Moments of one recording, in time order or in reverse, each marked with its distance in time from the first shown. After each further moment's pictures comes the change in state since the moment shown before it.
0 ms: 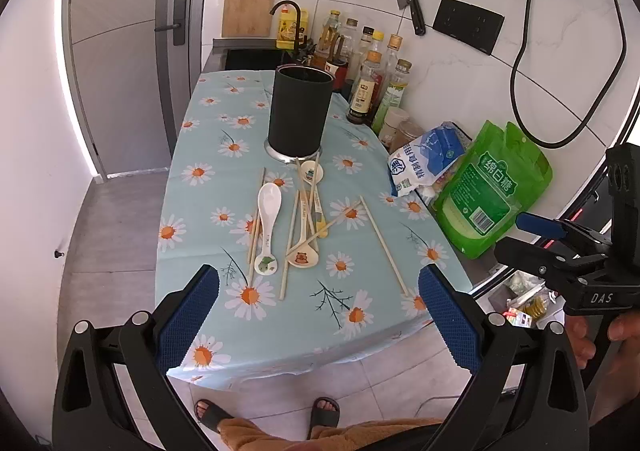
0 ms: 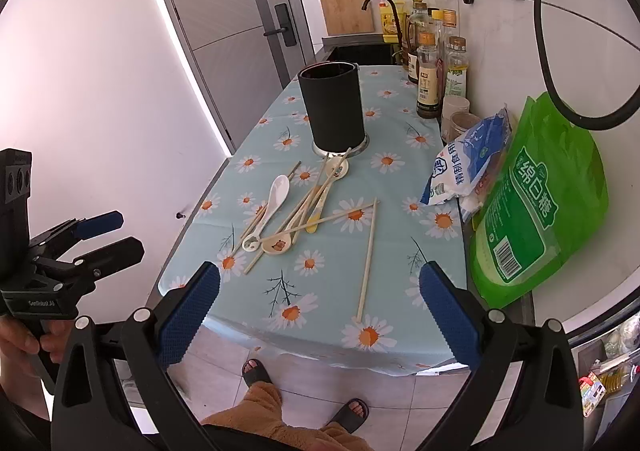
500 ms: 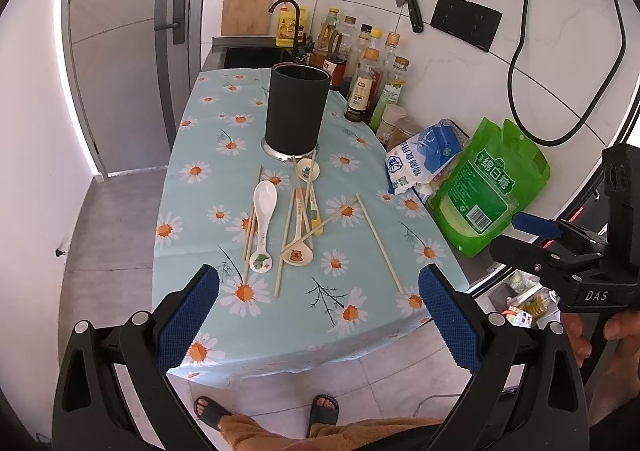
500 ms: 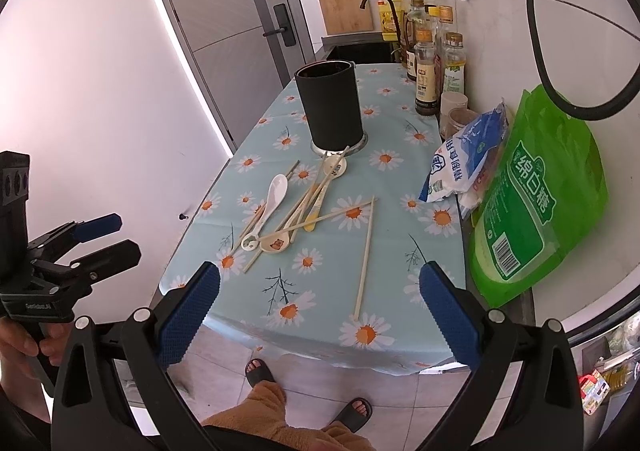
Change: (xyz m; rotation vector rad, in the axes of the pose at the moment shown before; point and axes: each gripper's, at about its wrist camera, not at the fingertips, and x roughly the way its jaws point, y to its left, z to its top) left arm 0.000 -0.005 -0.002 0.005 0.003 0.007; right arm 0.000 -0.005 -0.003 0.013 0.001 0.009
